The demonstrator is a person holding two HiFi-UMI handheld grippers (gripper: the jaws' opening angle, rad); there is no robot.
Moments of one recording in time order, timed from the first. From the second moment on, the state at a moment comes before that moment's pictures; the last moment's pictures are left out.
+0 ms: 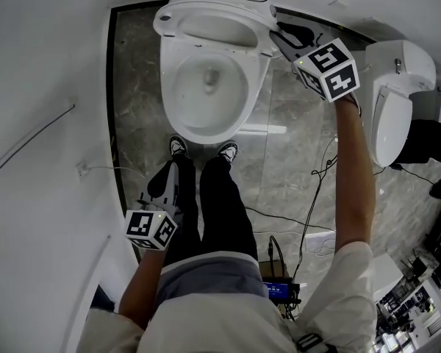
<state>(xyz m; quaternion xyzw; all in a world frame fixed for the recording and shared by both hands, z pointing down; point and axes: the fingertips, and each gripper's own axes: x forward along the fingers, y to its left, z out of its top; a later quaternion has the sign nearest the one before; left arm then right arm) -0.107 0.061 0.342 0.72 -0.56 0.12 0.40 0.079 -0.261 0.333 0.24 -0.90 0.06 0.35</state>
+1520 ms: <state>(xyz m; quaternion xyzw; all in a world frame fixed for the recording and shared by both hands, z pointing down) -0.097 0.091 0.355 0.73 -0.53 0.13 0.41 0.066 -0.135 0.354 0.13 -0.92 0.03 0.38</state>
